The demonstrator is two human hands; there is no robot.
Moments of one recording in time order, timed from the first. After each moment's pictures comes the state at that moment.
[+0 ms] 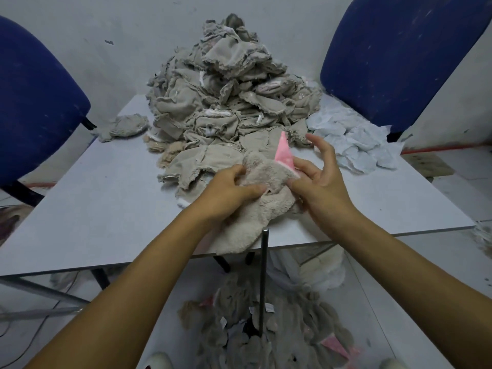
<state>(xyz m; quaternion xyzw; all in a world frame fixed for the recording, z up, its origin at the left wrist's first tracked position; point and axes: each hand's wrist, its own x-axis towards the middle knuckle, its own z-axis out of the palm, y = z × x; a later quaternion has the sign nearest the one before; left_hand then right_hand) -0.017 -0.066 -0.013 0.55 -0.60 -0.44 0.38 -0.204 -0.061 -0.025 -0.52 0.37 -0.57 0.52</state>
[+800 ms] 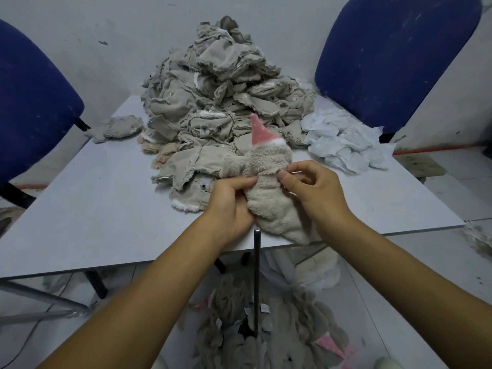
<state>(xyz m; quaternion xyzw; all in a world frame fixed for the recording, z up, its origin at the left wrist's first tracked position) -0.057 -0.054 -0.013 0.31 -0.20 -0.76 0.54 -0.204 -0.055 -0.019 -0.52 0.51 -0.54 0.44</state>
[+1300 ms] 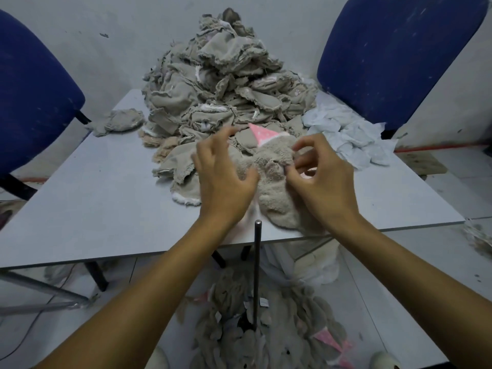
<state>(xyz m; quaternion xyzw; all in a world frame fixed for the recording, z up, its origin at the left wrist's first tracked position) -0.045 -0.053 -0.012 0.57 -0.63 -0.07 0.52 -0.210 -0.049 -0.008 -0.67 0.52 -0.50 0.14</state>
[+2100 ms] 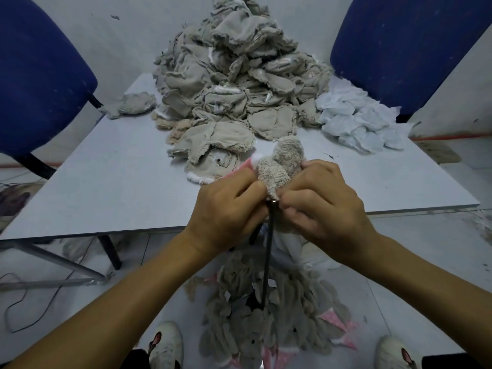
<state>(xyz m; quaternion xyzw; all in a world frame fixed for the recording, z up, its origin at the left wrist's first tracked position) -0.008 0.013 -0.025 0.34 -0.84 0.16 0.40 -0.202 0.009 -0.023 -0.85 0.19 -0.48 -0.11</state>
